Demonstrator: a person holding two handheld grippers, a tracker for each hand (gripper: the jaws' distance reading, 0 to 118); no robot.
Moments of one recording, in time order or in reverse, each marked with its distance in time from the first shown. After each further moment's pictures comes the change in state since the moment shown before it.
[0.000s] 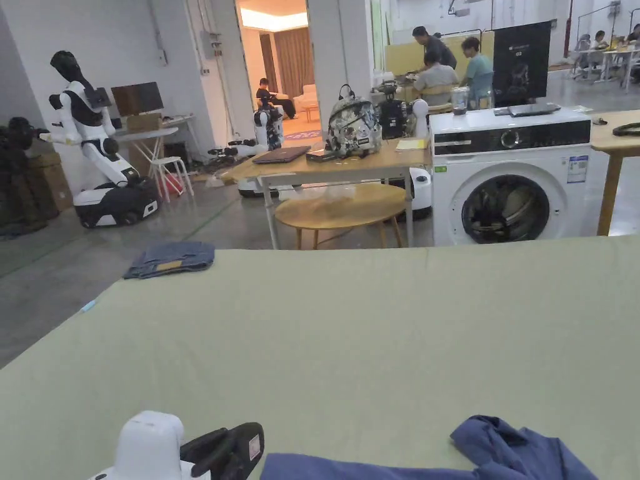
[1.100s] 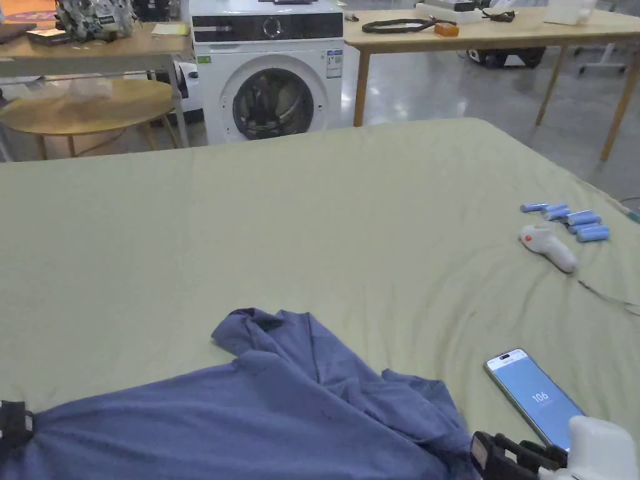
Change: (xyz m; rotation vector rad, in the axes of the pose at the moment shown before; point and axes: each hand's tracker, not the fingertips) left arm -0.108 -0.068 -0.256 -0.667 0.202 0.132; right arm 0.093 -0.097 0.015 -0.401 -0.278 -0.421
